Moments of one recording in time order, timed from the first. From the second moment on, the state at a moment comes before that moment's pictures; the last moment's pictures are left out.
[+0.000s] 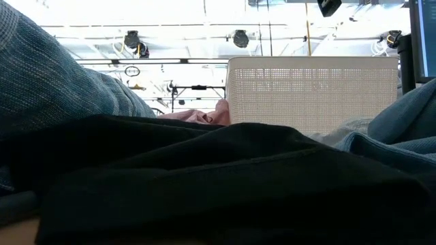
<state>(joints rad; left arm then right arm) -0.97 1.37 0.94 -0.95 0.08 -1.86 0.07 0.76 0.76 -0.10 -0.08 0.23</state>
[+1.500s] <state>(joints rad) -1.02 1.55 0.94 -0.91 0.12 -1.60 0.07 0.76 0.76 -0.10 -0.08 0.26</state>
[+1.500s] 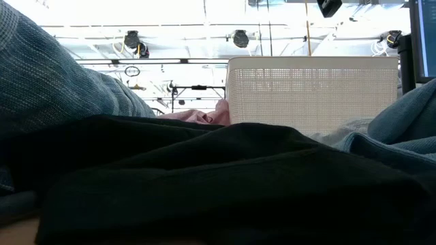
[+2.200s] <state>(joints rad) -0.98 1.24 0.94 -0.90 0.15 -1.74 0.07 0.76 0.76 -0.10 -0.08 0.26</state>
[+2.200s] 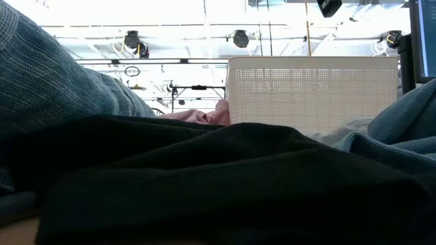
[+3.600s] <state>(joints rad) -0.79 0.93 0.94 -0.54 -0.93 -0.67 0.13 0.76 0.57 0.30 -0.24 0.36</state>
